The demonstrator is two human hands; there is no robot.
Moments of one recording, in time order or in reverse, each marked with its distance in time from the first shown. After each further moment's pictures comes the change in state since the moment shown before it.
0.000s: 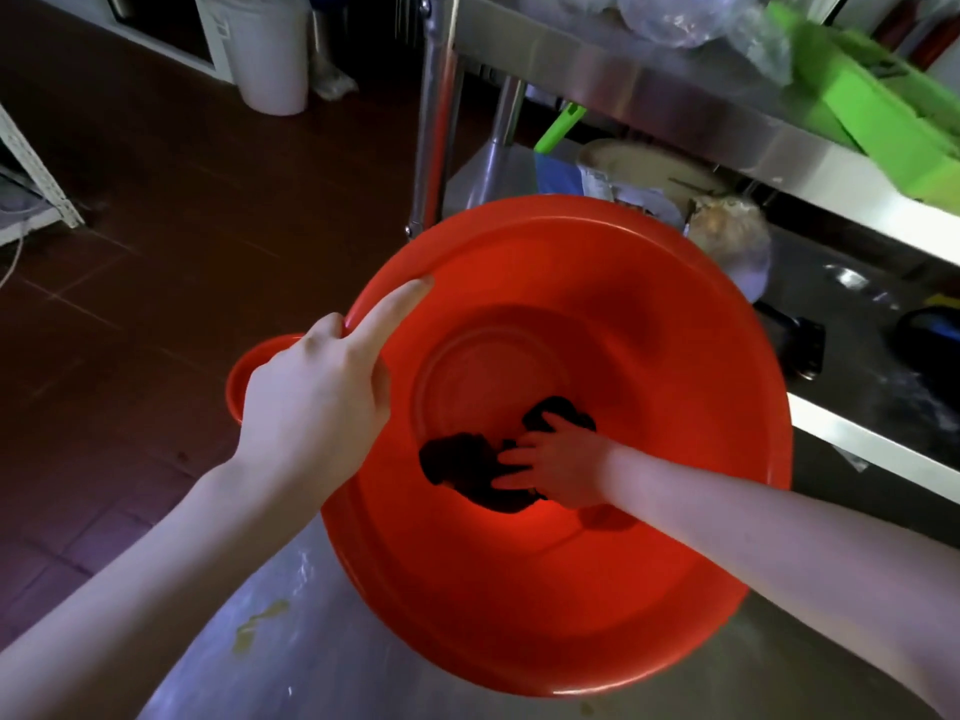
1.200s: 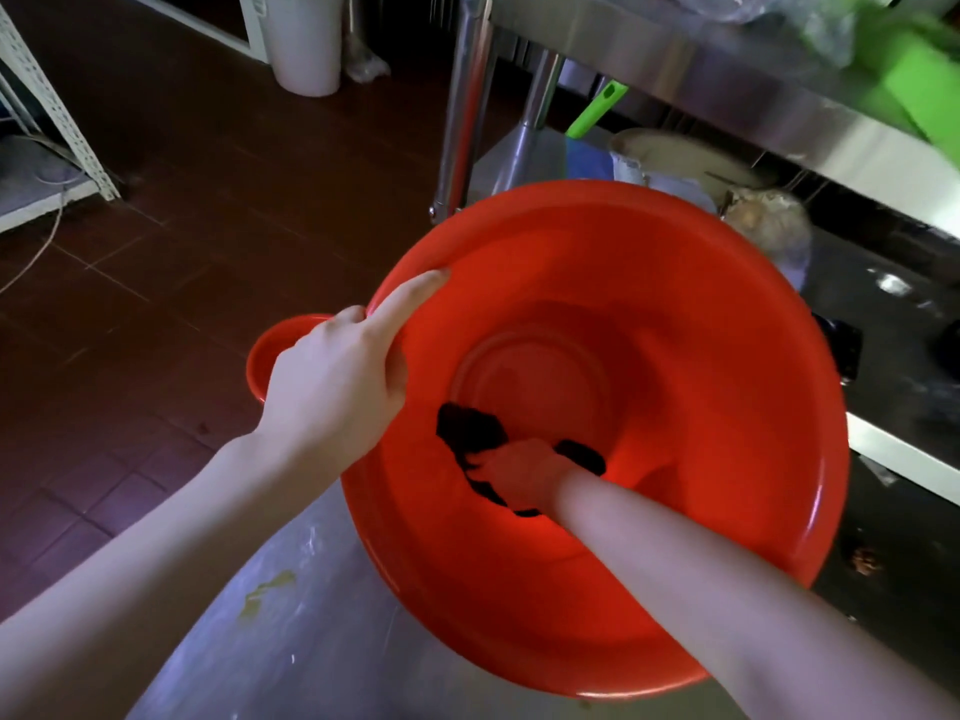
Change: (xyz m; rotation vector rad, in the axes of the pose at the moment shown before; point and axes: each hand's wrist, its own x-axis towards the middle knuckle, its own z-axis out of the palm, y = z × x) left_hand -0.001 -0.007 0.017 -0.095 -0.019 -0.003; right_hand 0.055 -0.042 -0.004 0.330 0.026 0.116
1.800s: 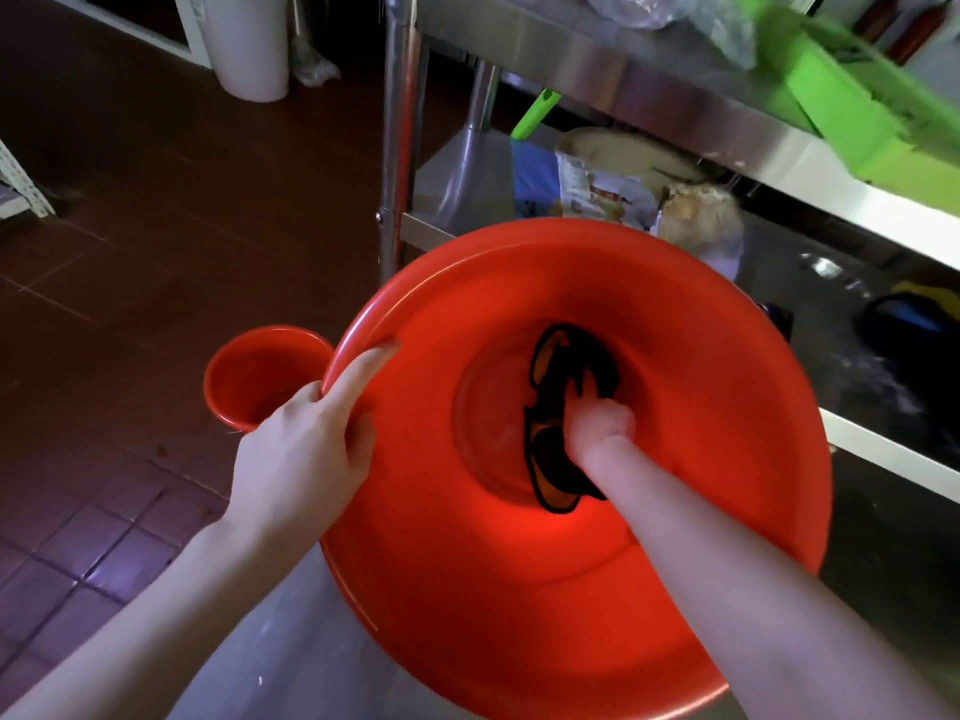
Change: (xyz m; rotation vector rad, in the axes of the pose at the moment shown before) left_hand -0.036 0.009 0.025 -0.067 -0.069 -0.060; right_hand -0.071 0.082 0.003 0.274 0.071 0.853
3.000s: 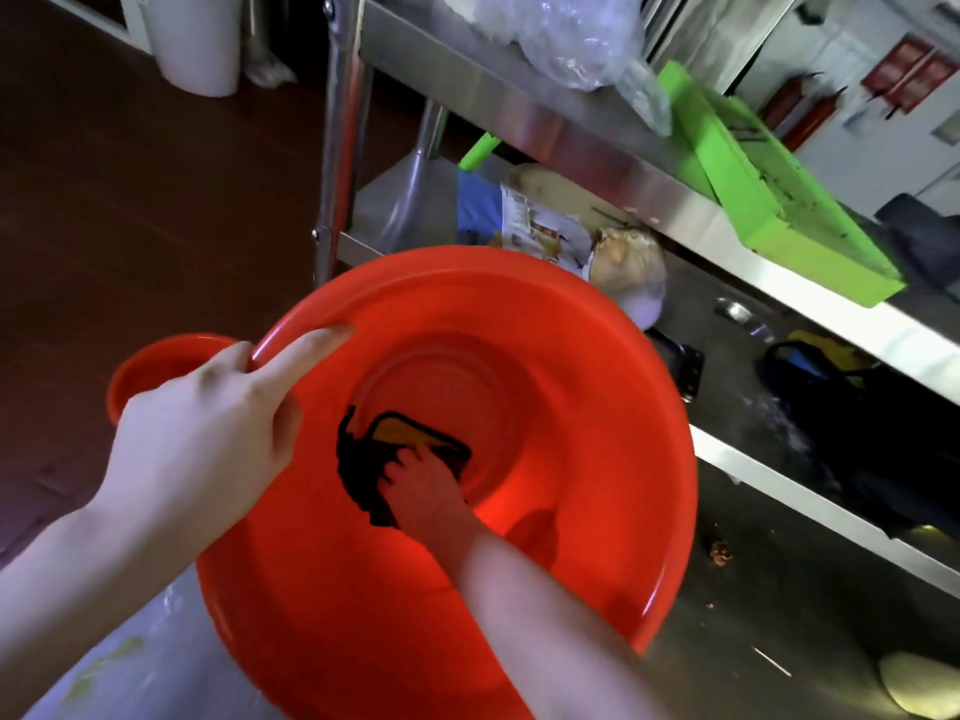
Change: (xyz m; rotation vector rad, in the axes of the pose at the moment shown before) left_hand 0.030 0.017 -0.023 0.164 0.085 0.130; right_hand -0.016 -0.090 0.038 -0.355 0.256 -0.741
